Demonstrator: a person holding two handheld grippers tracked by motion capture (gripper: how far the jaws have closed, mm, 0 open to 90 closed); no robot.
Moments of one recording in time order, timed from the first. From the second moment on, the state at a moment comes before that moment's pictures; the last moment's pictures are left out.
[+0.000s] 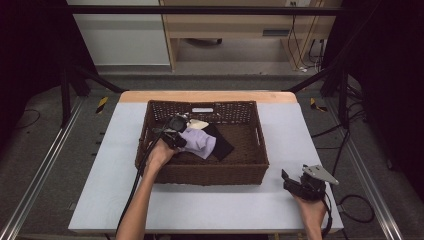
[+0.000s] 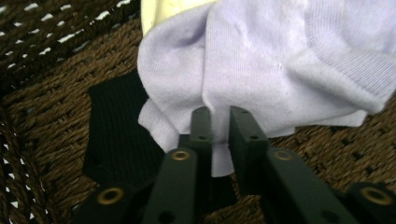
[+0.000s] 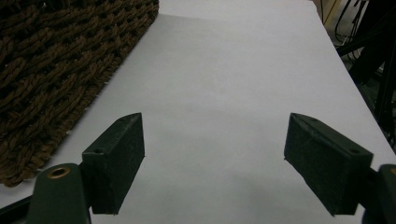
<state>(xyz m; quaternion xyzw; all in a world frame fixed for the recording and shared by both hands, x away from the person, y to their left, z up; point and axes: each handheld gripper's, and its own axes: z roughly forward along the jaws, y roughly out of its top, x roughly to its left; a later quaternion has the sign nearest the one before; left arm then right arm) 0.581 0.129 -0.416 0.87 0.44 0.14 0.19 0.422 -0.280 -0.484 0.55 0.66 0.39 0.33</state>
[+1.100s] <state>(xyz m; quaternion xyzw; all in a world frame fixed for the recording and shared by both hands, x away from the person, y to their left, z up) 0.550 0.154 -0.379 0.79 0.38 0.23 0.42 0.422 -0.280 -0.484 0.55 0.66 0.39 0.33</state>
